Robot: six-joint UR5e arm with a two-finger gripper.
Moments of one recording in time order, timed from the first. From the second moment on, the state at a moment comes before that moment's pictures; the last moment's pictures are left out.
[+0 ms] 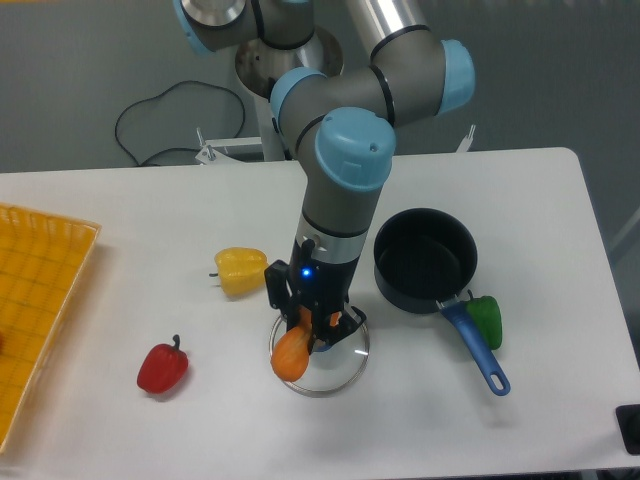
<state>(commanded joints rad) 2.45 -1.93 -1.46 -1.05 1.23 1.05</state>
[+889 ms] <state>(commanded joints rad) 2.50 -1.93 -1.50 -1.05 1.21 1.20</state>
